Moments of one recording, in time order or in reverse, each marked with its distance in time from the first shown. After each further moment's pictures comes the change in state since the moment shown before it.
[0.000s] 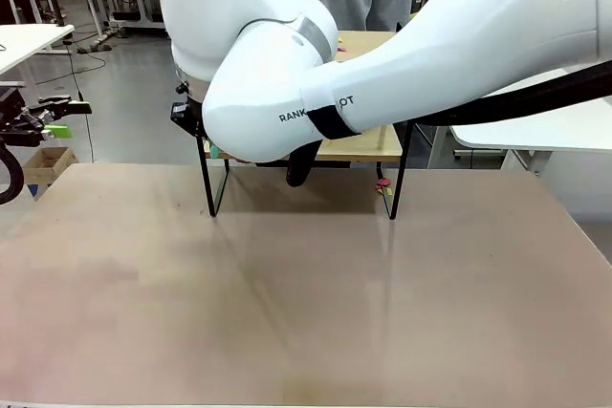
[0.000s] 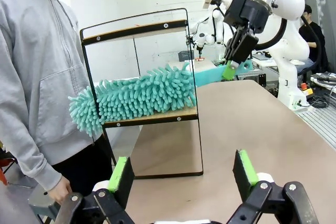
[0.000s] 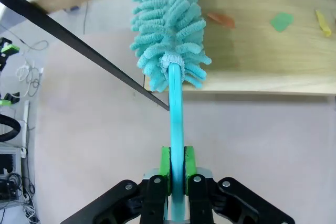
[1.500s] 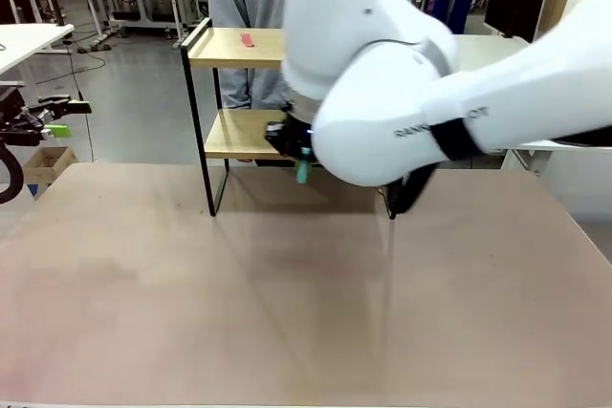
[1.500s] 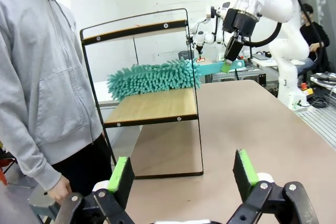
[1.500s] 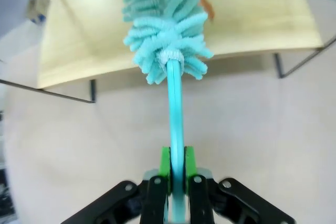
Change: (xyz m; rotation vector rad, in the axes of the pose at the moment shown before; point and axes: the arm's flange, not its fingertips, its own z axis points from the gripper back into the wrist) left arm 0.000 0.000 0.000 0.000 0.000 -0.001; right arm -0.016 -0.147 0.027 -0.092 0.034 -0.118
